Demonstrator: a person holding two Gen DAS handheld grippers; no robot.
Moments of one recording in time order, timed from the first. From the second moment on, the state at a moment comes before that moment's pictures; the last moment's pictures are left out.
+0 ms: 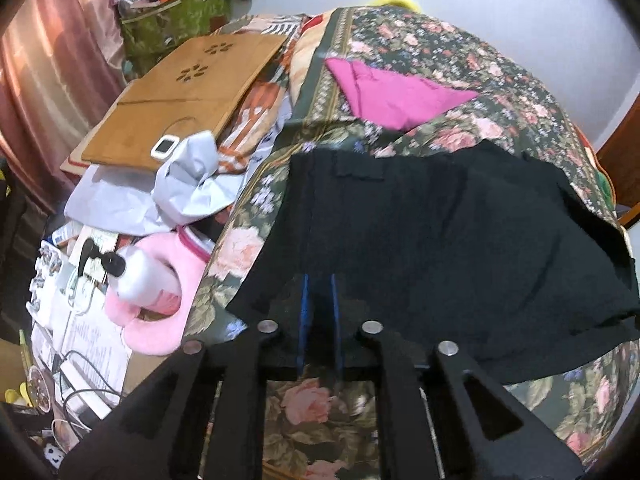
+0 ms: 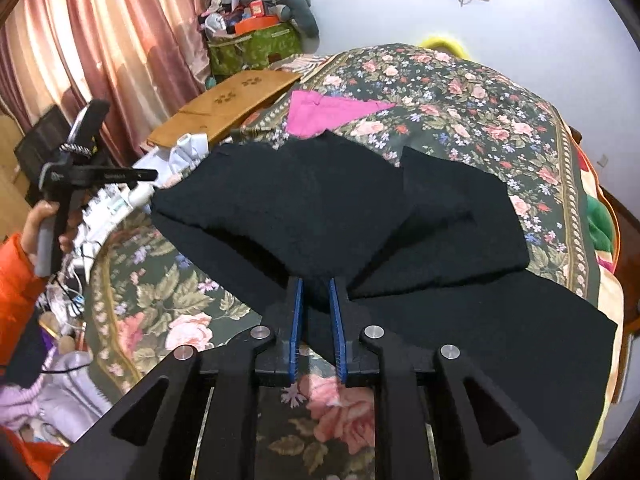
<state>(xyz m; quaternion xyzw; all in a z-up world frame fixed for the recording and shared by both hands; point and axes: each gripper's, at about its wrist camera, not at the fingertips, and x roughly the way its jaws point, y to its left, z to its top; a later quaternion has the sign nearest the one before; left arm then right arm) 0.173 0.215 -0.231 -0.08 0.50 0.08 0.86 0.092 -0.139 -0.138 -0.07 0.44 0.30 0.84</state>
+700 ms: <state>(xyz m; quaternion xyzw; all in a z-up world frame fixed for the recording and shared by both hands) 0.256 0.136 -0.173 -0.03 0.43 0.03 0.90 0.231 -0.158 -0.123 -0.06 0.42 0.25 0.87</state>
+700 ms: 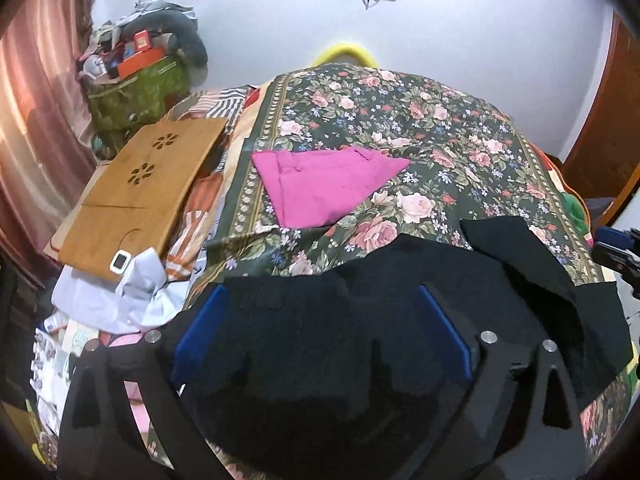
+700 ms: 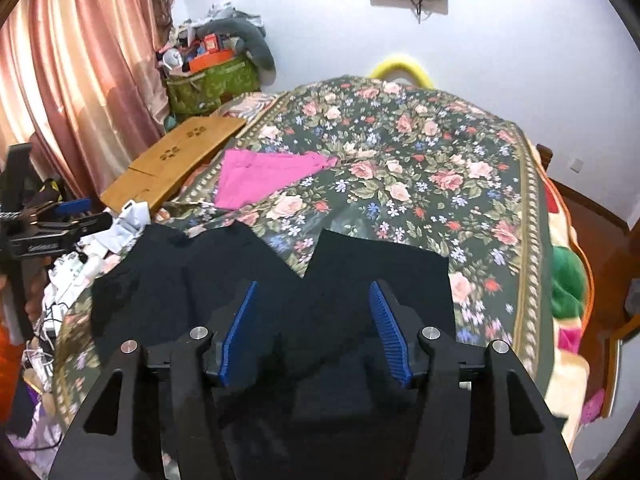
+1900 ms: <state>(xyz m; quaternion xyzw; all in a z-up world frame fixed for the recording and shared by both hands) 0.314 0.094 -0.229 0.03 0.48 0.01 0.88 0.355 -0.117 -0.216 -0.09 0.49 0.24 0.83</state>
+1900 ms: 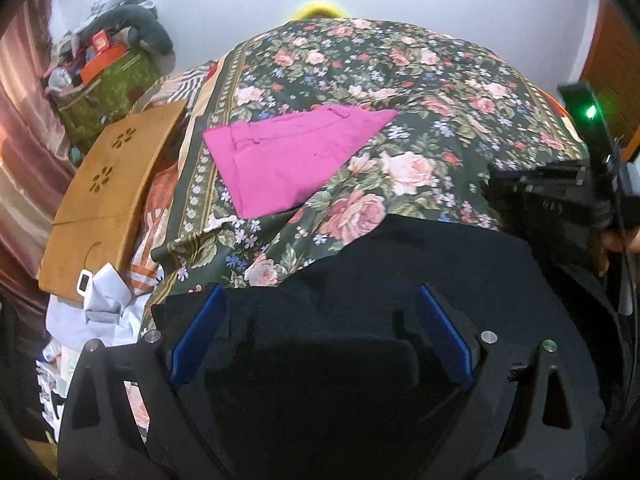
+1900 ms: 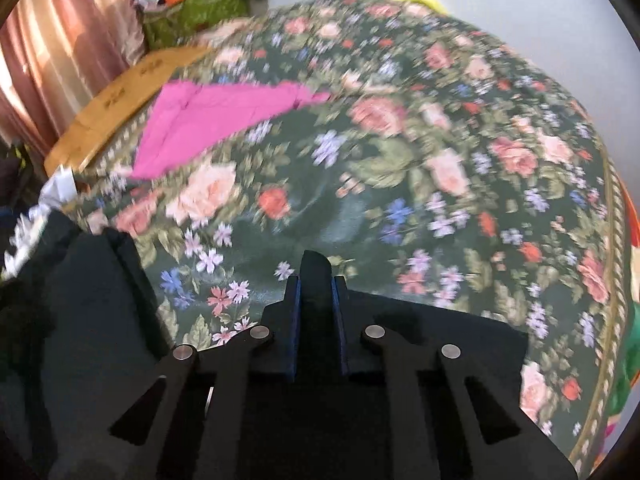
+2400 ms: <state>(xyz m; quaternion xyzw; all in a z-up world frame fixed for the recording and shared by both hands) 0.289 0.013 -0.195 0.06 0.48 -0.06 0.87 0.266 -0.255 -0.053 0.00 0.36 0.19 0.91</state>
